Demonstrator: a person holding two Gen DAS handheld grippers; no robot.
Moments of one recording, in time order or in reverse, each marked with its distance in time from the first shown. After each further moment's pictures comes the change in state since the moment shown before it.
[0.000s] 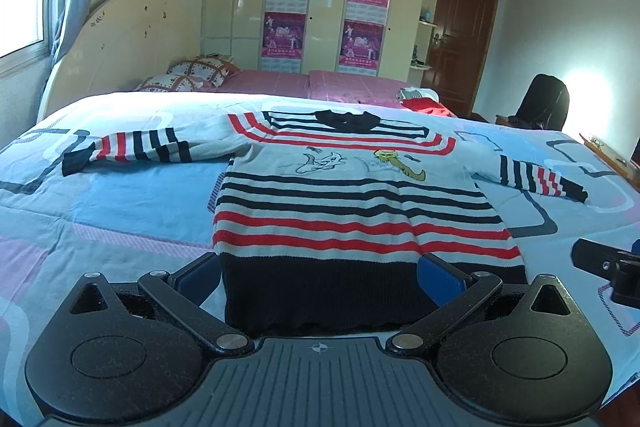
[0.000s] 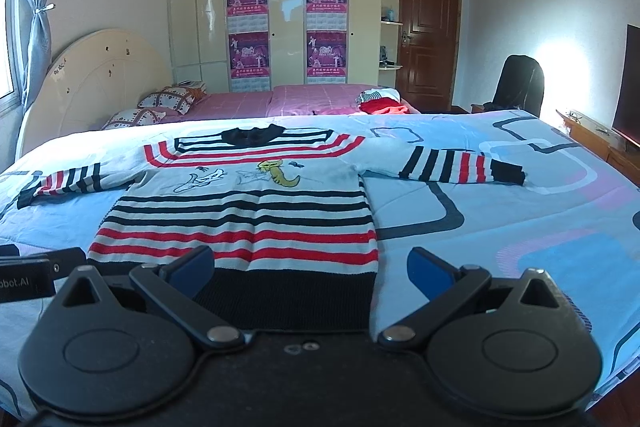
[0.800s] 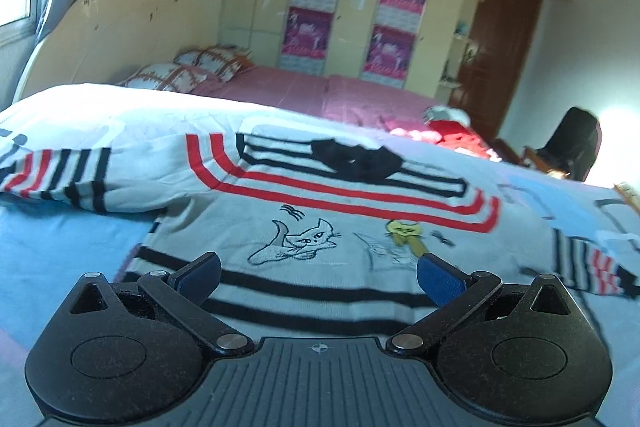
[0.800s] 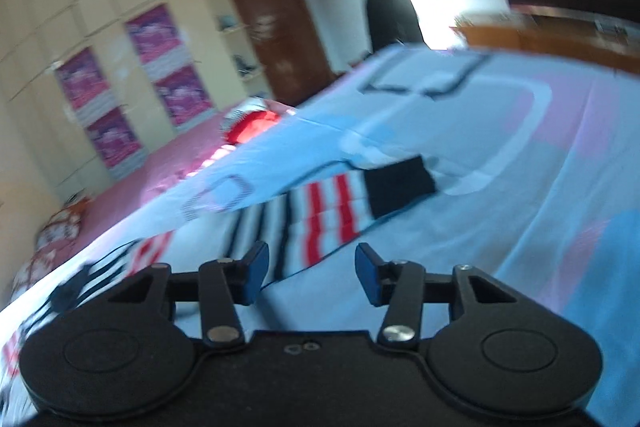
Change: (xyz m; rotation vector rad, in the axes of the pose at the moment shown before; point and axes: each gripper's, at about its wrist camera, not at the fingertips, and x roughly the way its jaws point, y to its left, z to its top) left arm 0.227 -0.051 0.106 -0.122 0.009 0.067; right arm 0.246 -0.285 0.064 0.539 -0.015 -0.209
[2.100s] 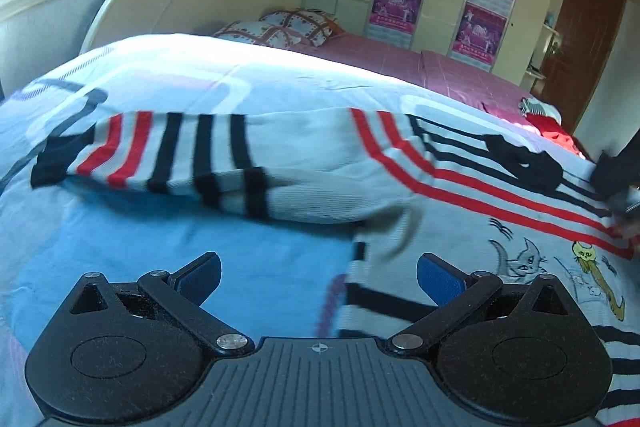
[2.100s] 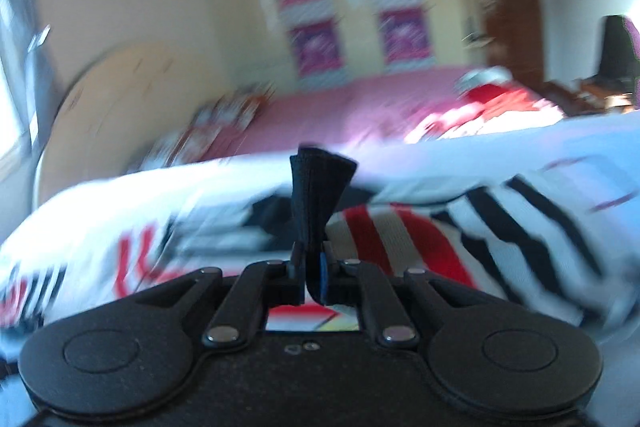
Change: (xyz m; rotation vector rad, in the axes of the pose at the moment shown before) left arm 0.063 0.180 0.019 -0.122 0.082 0.164; right arm 0.070 0.351 -0.120 -0.504 0.183 0.513
